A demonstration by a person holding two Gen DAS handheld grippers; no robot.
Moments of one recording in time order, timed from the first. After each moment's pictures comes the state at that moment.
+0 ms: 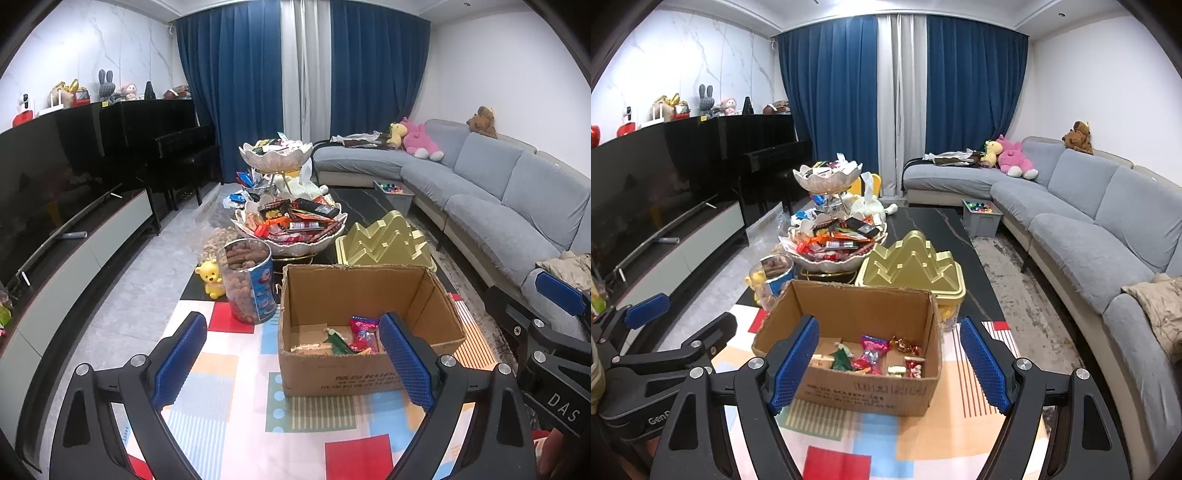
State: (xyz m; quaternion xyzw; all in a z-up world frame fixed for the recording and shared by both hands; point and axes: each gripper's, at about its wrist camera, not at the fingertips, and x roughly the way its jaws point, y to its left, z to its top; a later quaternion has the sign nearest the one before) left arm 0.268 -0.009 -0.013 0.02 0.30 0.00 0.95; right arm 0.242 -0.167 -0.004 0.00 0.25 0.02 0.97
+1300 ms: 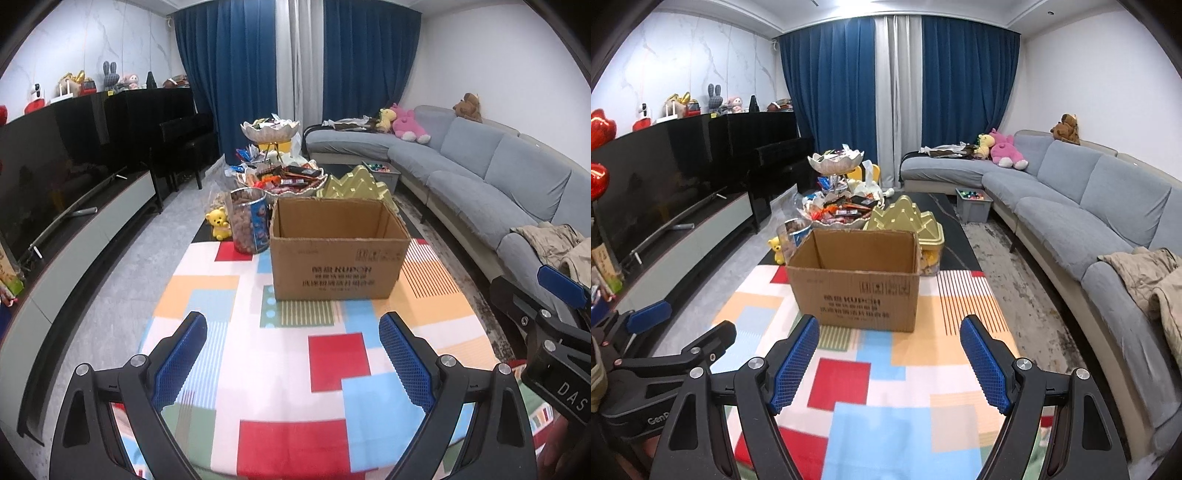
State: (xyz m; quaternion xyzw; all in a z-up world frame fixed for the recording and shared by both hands) left arm 0.098 -0.023 -0.024 0.02 0.33 -0.01 0.94; right arm 0.073 -0.188 -0.023 0.01 0.26 0.03 0.96
